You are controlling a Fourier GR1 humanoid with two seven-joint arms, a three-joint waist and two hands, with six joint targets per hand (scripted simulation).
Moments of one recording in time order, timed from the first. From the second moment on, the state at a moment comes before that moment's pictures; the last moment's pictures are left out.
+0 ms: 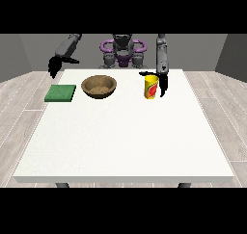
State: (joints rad) left arm -0.51 0.13 0.22 -0.82 0.01 0.06 -0.72; right arm -0.32 -0.29 -0.27 -1.18 -0.21 0.28 -0.42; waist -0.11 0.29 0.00
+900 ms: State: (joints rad) left arm -0.58 0.14 0.09 -0.73 -0.33 0.54 -0.61; right arm -0.36 -0.43 -0.36 -1.02 -0.27 0.38 -0.39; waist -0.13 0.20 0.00
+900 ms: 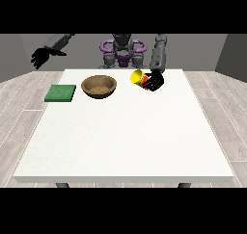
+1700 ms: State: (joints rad) left arm -0.67 0.05 -0.23 -0.80 -0.81 0.58 -0.05; right arm -0.28 -0.47 -0.40 -0.74 -0.22 0.38 -0.49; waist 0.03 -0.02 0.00
